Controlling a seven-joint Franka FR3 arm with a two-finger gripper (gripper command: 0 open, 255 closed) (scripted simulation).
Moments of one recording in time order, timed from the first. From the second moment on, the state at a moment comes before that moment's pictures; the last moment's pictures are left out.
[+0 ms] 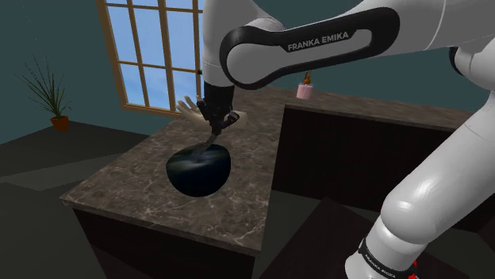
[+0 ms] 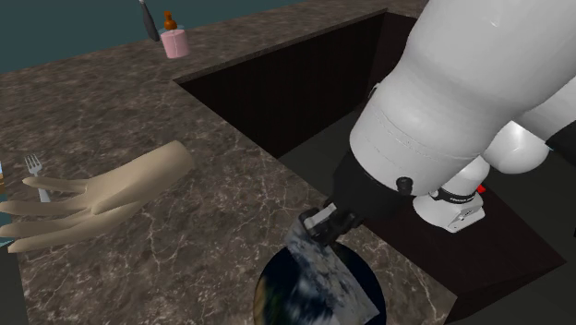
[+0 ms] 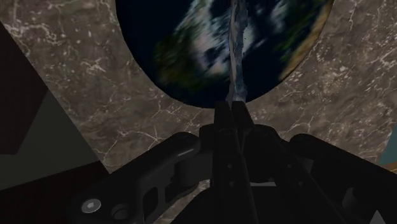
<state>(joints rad) -0.18 -0.21 0.60 -2.02 -0.10 2.00 1.76</state>
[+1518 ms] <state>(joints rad) -0.18 -0.23 0.61 -2.06 -0.09 2.03 1.77</state>
